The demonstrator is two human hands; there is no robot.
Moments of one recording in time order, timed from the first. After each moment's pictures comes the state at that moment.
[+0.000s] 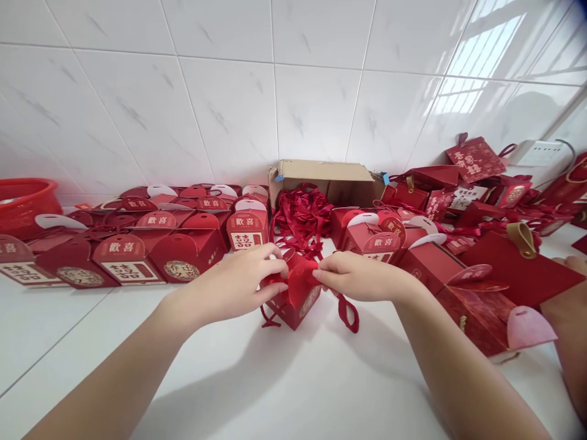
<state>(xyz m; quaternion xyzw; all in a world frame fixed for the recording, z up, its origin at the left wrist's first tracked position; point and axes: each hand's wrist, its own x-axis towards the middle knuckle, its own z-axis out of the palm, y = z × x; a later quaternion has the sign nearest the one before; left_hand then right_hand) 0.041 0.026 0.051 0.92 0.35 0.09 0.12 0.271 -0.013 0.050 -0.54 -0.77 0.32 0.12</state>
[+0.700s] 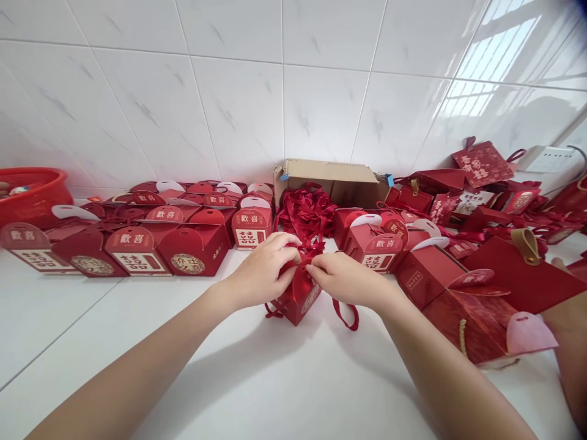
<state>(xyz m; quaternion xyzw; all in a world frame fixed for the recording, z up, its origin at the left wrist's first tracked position) 0.067 0.034 0.025 0.93 0.30 0.20 0.03 0.251 -0.010 0.038 -0.58 -0.77 0.24 0.15</state>
